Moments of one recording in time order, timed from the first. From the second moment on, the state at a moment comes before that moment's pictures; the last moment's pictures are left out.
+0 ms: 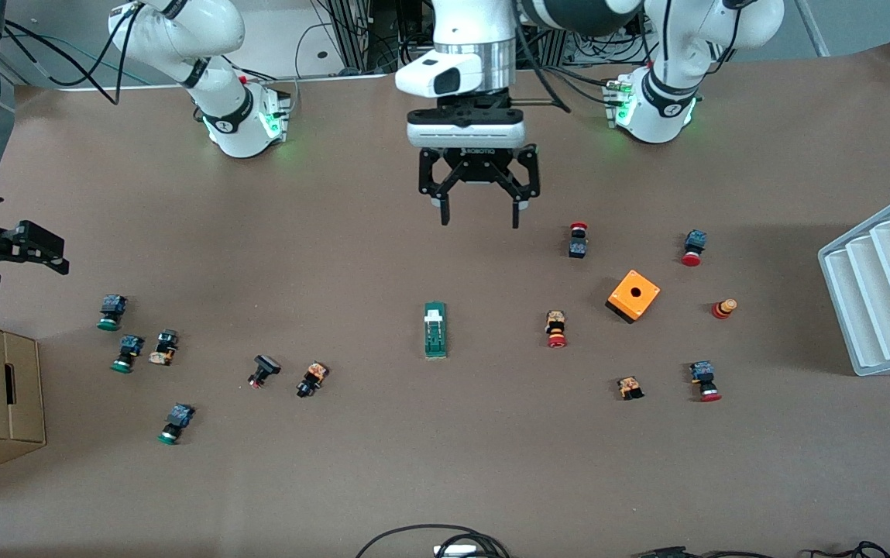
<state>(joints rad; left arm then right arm) -0.48 0.17 -0.41 -1.51 0.59 2.01 -0.84 0.05 -0.01 -0.16 -1.66 -0.02 1.70 -0.28</state>
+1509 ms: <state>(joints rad) -0.23 0.08 -0.07 -1.48 0.15 1.74 -0.27 0.07 -0.01 -0.15 -1.66 -0.02 1.73 -0.28</state>
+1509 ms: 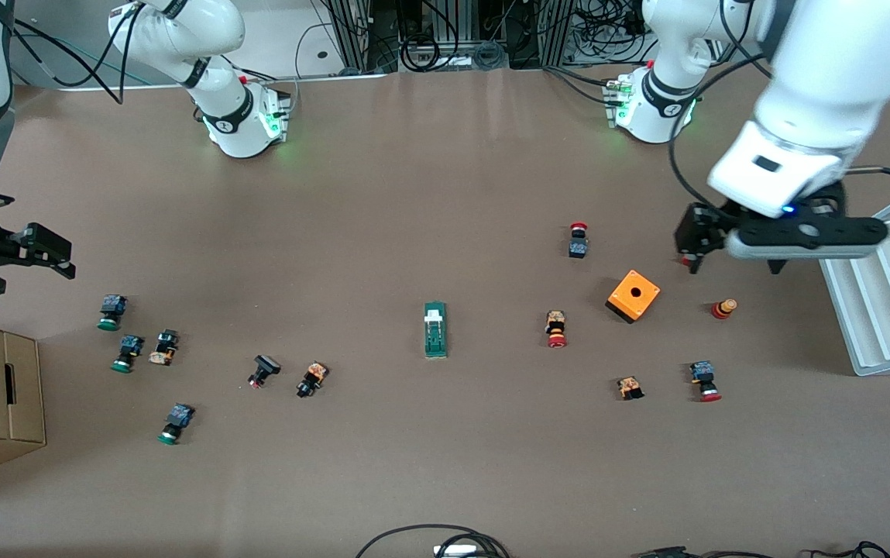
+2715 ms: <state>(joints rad) -0.10 0.09 0.11 -1.51 -0.04 1.53 -0.18 0.07 -0.01 -0.15 -1.66 -0.02 1.74 -0.28</state>
